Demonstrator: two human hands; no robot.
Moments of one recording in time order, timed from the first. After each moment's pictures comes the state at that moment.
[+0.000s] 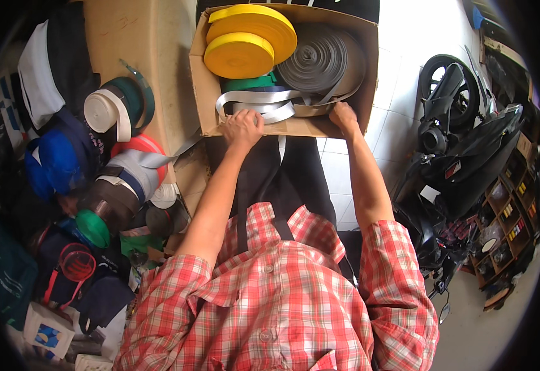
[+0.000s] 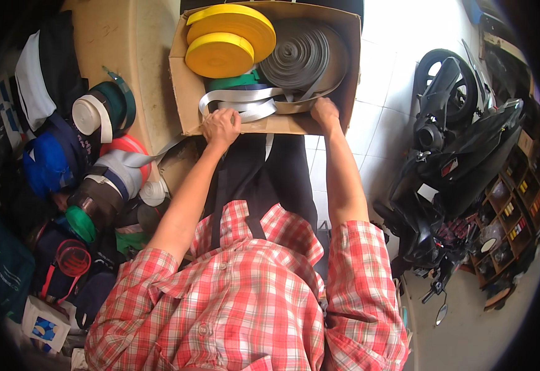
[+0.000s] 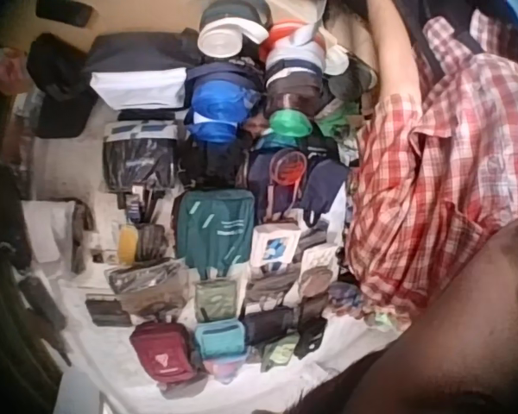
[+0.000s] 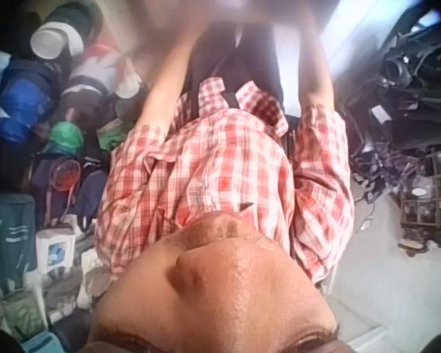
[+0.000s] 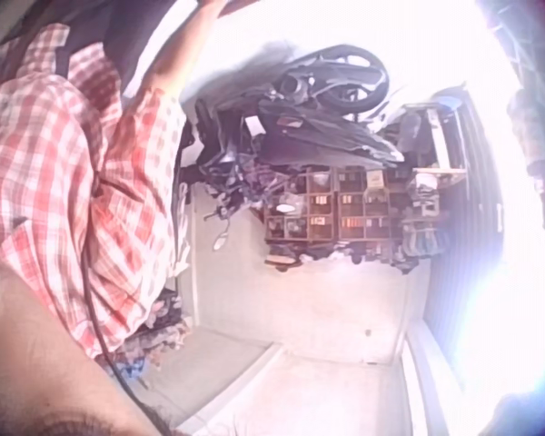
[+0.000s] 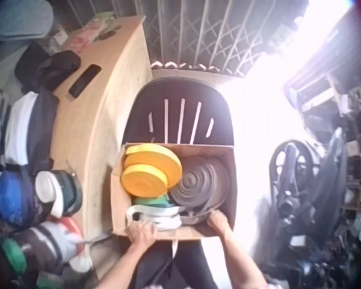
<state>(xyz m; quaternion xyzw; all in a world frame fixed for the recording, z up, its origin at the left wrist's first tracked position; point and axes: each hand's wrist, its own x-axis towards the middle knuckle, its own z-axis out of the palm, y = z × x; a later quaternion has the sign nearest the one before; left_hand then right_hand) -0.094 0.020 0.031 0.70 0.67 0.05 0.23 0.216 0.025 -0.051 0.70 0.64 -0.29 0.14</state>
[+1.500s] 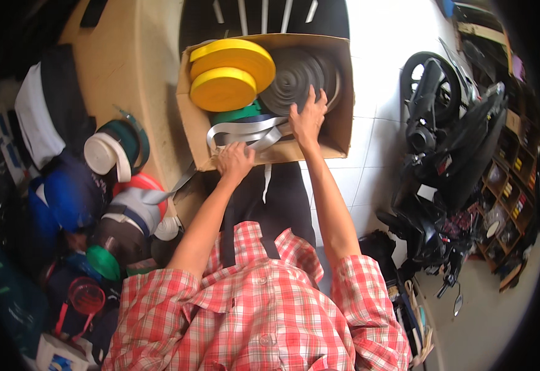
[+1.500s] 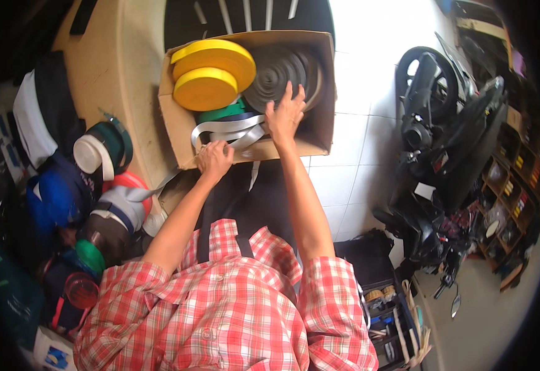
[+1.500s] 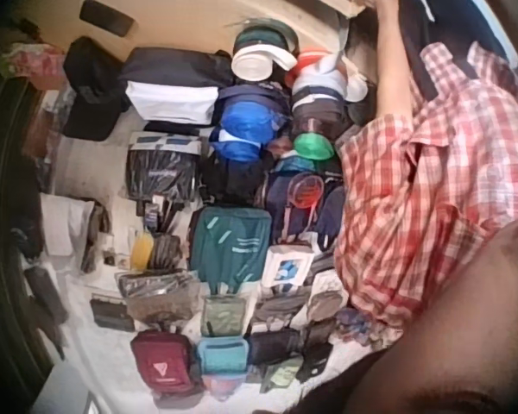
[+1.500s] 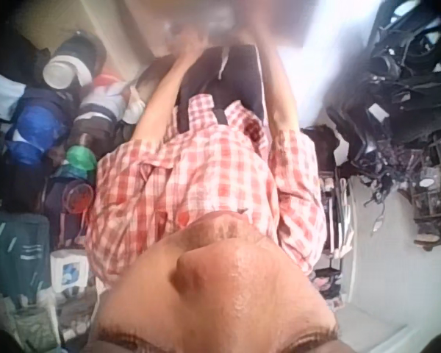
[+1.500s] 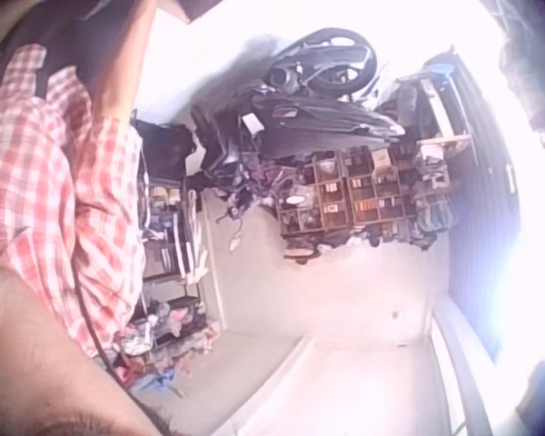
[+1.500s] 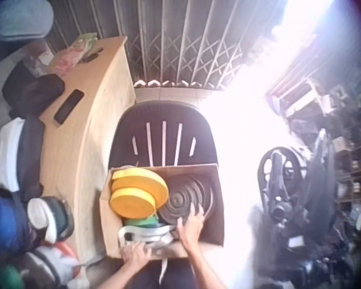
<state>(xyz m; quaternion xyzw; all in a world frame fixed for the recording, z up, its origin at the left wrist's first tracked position) -0.093 0.025 0.043 0.70 0.63 -0.03 0.32 0.110 0.094 0.055 0.84 0.48 -0.20 -0.17</state>
